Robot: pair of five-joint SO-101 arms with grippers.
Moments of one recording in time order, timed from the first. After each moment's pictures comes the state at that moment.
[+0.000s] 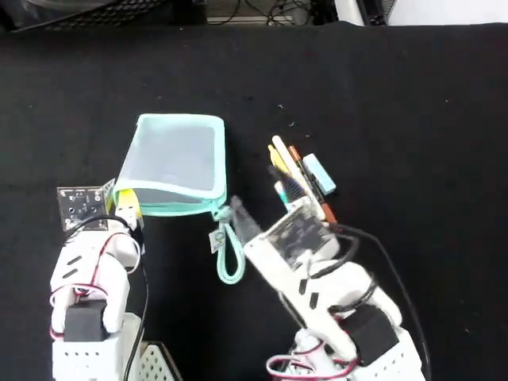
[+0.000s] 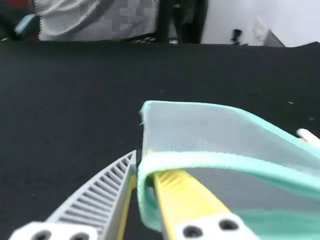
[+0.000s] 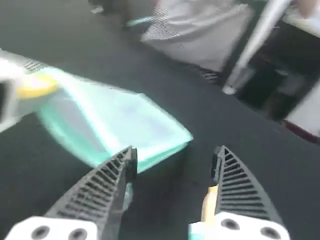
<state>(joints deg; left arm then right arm) -7.3 -103.7 86.7 45.1 0.8 -28.7 -91.4 67.8 49.2 13.2</state>
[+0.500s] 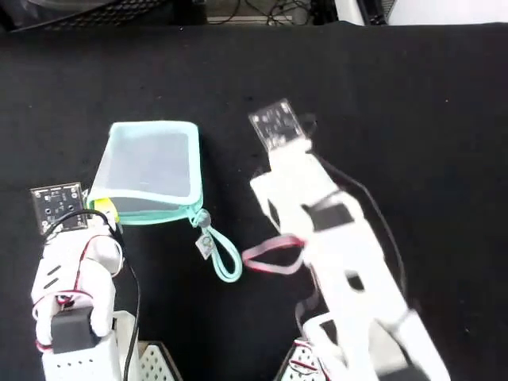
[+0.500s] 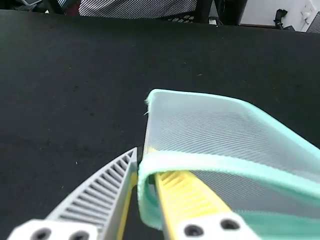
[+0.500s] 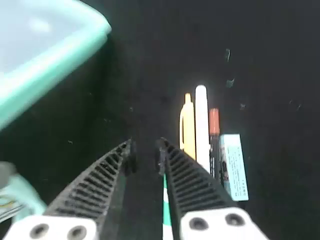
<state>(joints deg) -14.5 -101.4 77.2 56.9 -1.4 -15.9 -31.2 49.9 40.6 11.2</state>
